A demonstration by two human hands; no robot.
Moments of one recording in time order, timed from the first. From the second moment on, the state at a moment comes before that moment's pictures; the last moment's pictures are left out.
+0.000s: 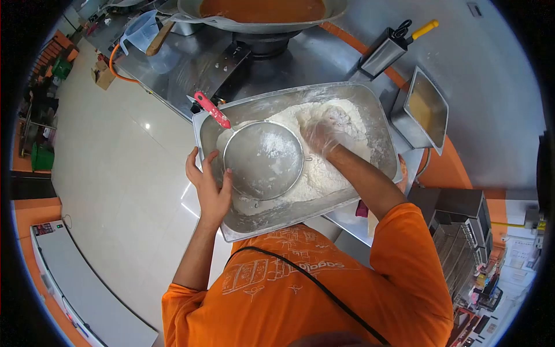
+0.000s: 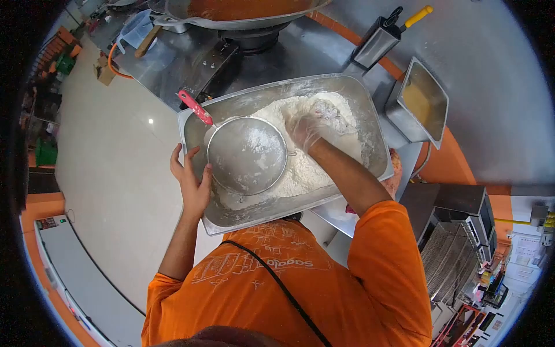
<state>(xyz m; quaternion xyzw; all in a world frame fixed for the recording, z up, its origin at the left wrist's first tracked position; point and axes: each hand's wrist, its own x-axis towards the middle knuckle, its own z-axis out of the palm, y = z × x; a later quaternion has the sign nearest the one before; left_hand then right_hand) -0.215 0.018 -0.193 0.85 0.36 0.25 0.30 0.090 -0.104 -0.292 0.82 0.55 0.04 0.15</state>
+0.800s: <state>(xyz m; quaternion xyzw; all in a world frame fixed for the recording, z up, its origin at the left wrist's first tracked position) -0.215 0.017 -0.192 0.85 0.36 0.26 0.29 0.155 -0.101 -0.238 0.81 0.54 -0.05 0.23</state>
